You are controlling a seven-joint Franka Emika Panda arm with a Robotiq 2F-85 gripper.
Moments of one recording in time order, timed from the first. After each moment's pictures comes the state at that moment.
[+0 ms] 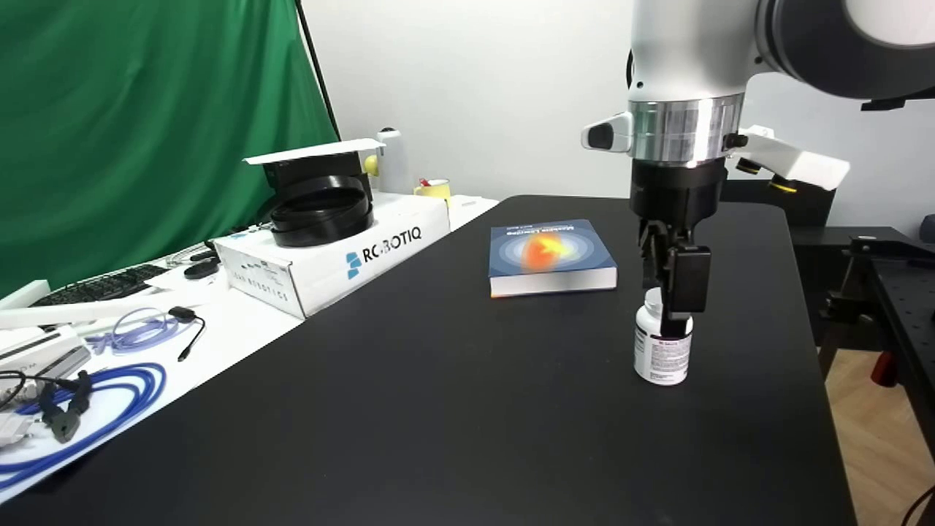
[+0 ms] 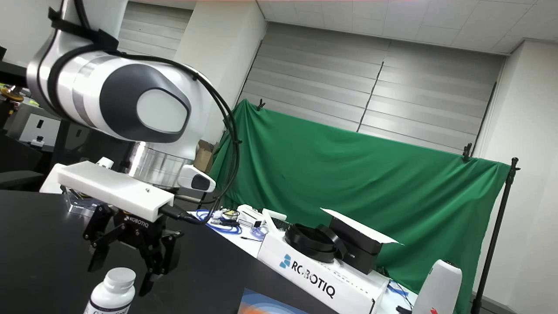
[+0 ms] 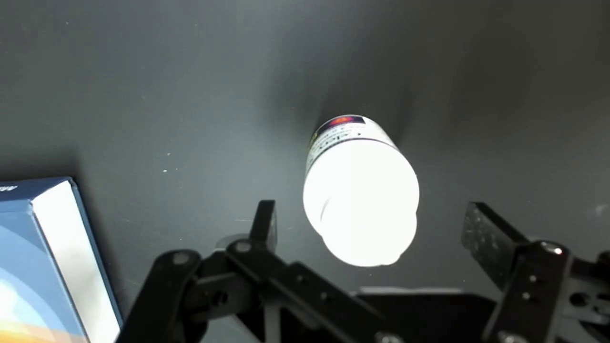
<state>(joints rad) 0.03 0.13 0.02 -2.79 -0.14 2.96 -0.22</state>
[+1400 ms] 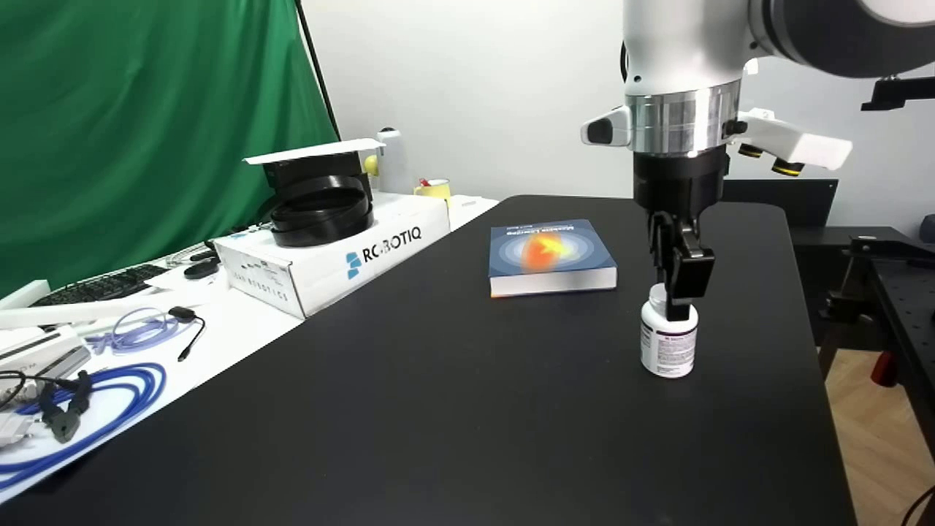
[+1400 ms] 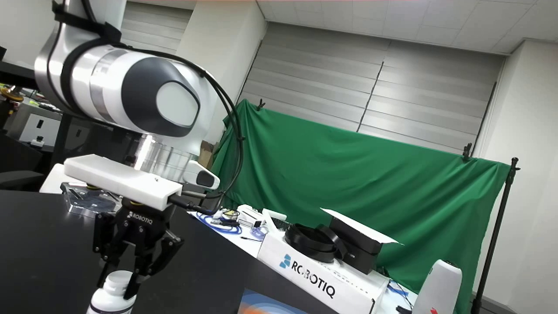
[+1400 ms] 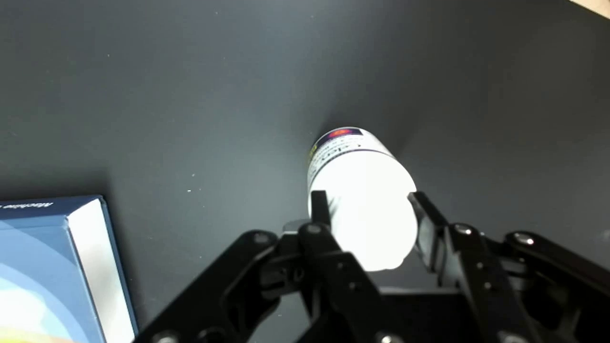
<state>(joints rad) 0.03 0.09 0.00 -2.77 -0.24 2.84 -0.15</state>
